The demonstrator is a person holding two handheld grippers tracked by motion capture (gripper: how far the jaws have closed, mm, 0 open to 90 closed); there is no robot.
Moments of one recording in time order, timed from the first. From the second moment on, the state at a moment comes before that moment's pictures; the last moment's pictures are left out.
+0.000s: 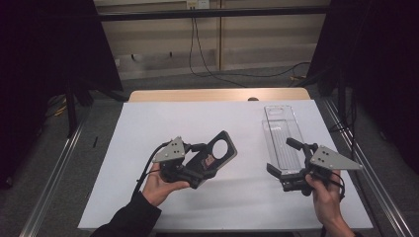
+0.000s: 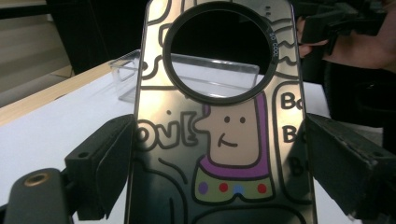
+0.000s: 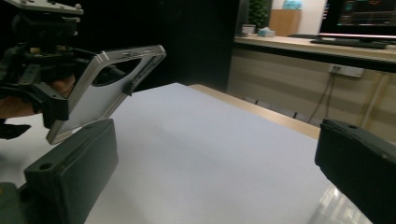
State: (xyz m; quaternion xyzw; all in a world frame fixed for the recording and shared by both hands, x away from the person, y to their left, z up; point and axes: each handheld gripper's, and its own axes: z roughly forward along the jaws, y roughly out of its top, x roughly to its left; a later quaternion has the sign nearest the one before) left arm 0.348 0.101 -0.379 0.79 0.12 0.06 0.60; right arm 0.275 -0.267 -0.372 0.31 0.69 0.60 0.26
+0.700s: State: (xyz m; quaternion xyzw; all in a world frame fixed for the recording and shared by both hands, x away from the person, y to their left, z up) left arm 0.342 0.097 -0.373 0.77 0.10 0.02 0.63; right arm 0.317 -0.231 -0.347 0.20 0.70 0.66 0.15
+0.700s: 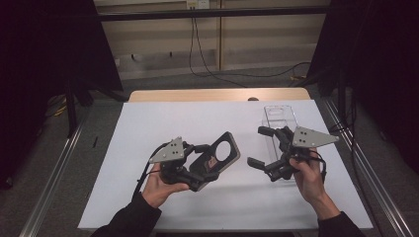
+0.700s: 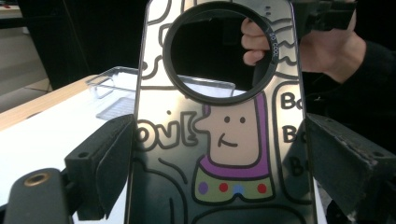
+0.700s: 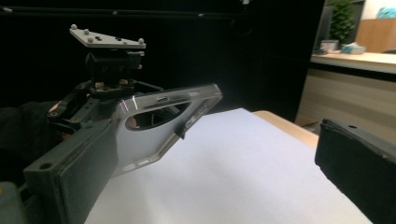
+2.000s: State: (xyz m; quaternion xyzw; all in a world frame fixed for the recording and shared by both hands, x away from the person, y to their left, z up) left arm 0.334 0.082 -0.380 0.78 0.06 -0.03 0.62; right arm 0.334 -0.201 -0.345 0.08 0.78 0.62 0.01
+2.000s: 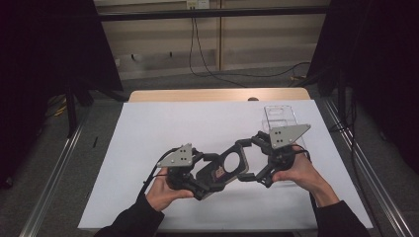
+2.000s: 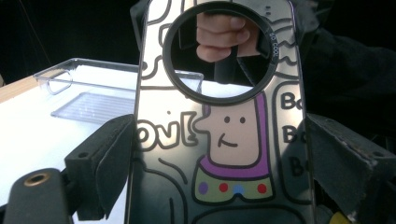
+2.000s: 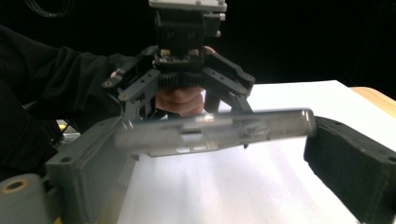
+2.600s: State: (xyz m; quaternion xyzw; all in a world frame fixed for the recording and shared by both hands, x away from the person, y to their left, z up) left arm 0.333 0.079 -0.384 0.79 0.05 -0.04 0.61; right arm 0.334 -0.196 -0.348 0.06 0.79 0.60 -0.02
